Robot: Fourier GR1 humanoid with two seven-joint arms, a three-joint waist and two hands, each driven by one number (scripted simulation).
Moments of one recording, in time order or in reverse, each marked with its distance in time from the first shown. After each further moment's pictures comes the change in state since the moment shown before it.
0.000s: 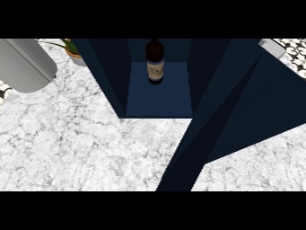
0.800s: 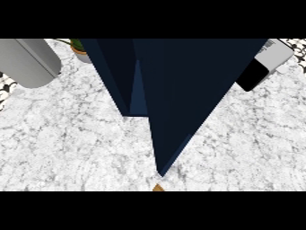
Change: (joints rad) left arm -0.049 -0.026 0.049 0.007 0.053 -0.083 0.079; right arm -0.420 -0.106 0.042 0.095 -0.018 -0.303 0.030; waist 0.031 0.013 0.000
